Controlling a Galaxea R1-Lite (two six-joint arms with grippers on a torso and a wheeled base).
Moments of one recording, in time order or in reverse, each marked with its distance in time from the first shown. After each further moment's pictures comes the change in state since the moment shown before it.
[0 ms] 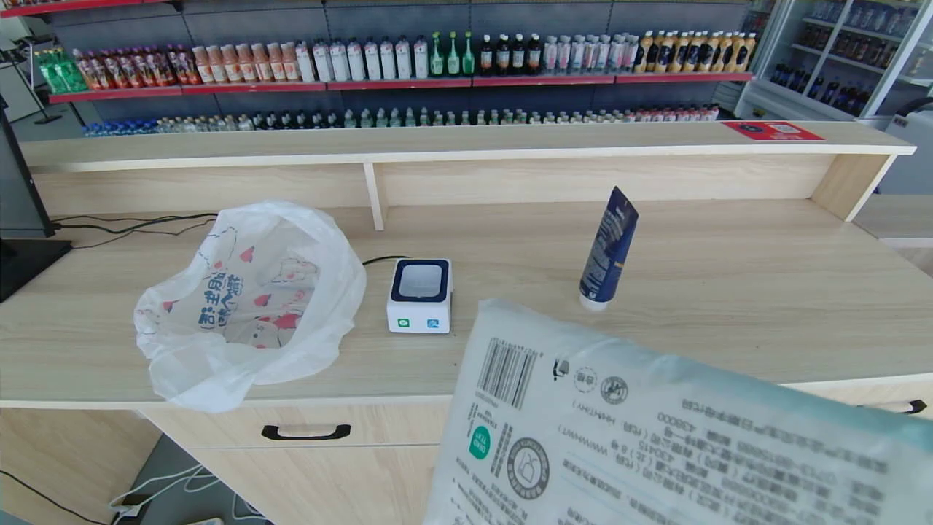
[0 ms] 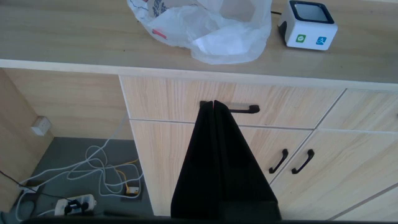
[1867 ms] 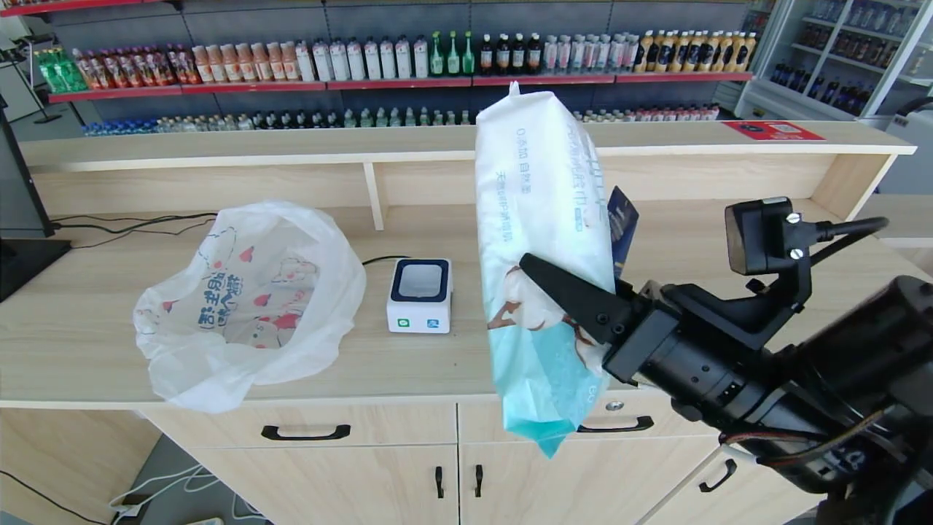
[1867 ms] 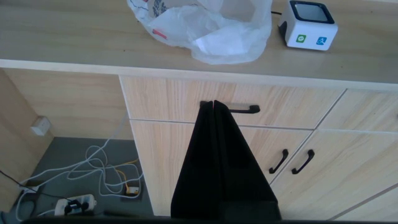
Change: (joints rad) left arm 0.000 0.000 0.000 0.000 0.000 0.000; right arm -0.380 0.365 -0.335 0.000 -0.068 -1.897
